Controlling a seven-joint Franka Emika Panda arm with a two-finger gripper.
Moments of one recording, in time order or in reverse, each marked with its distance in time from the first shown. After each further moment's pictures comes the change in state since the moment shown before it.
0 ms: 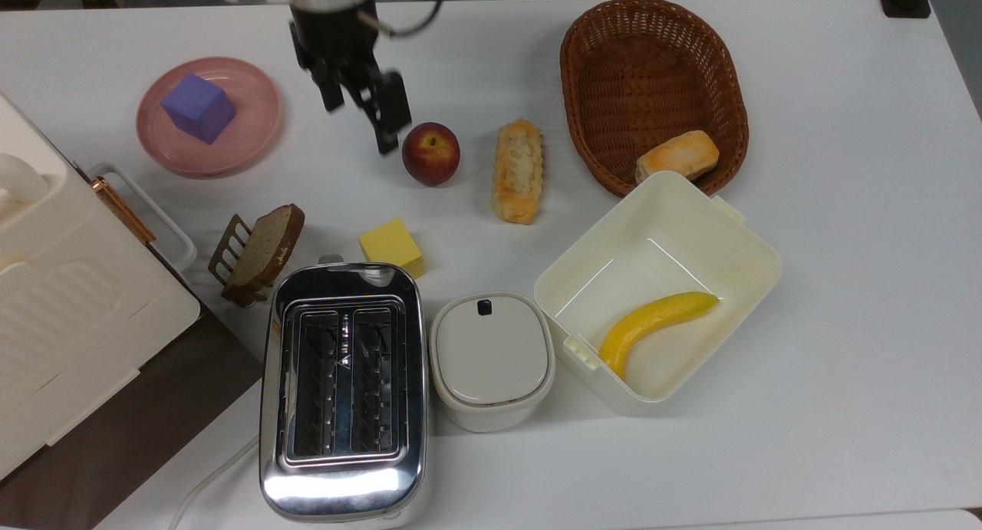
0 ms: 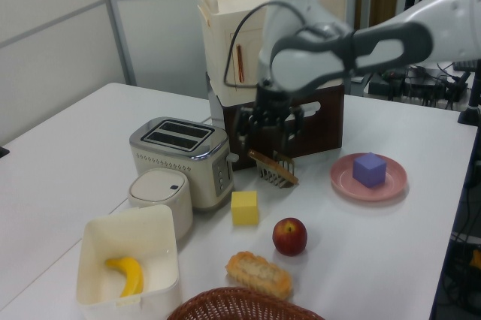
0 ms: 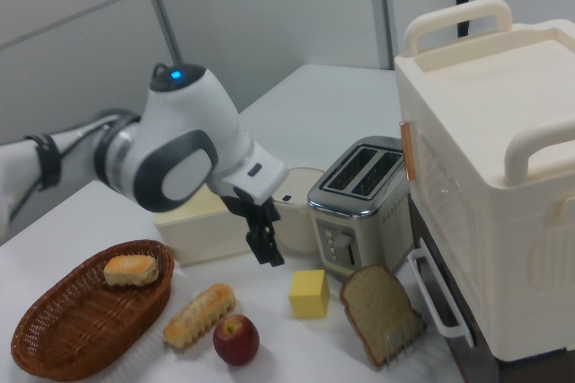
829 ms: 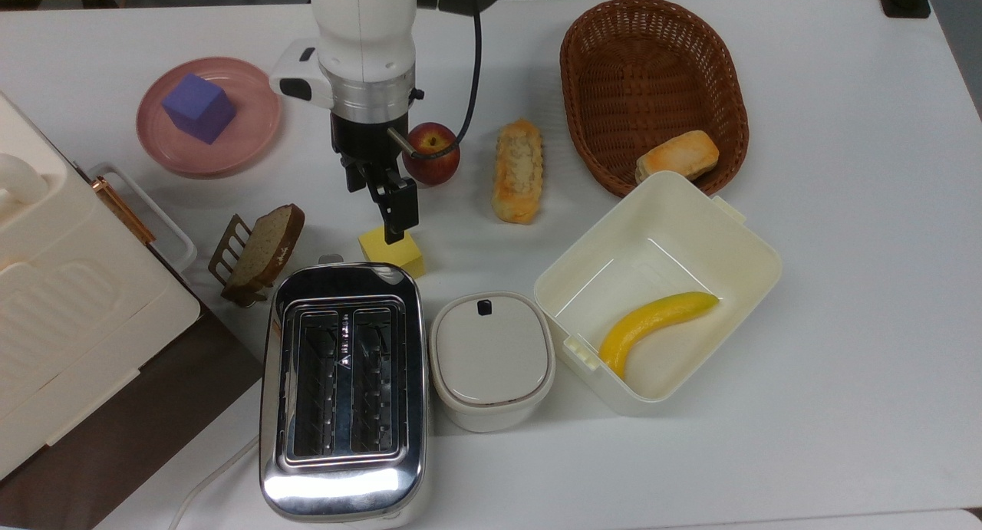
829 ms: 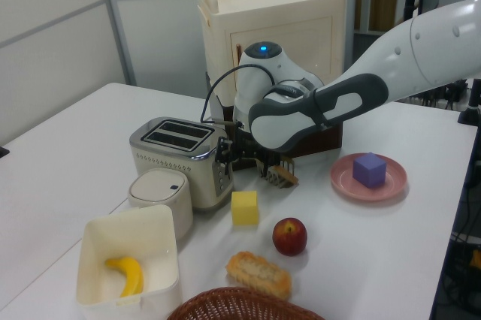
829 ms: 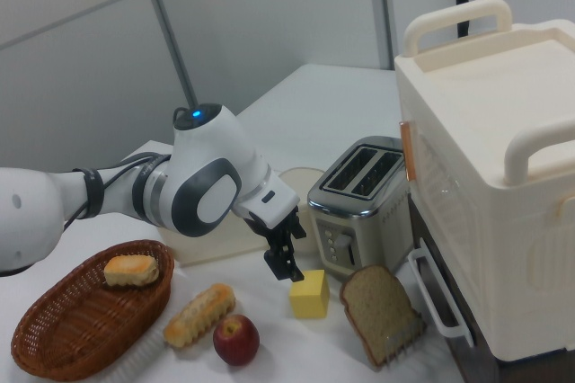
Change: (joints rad) arm 0.039 0.177 0.001 0.012 -0.131 0.202 0.279
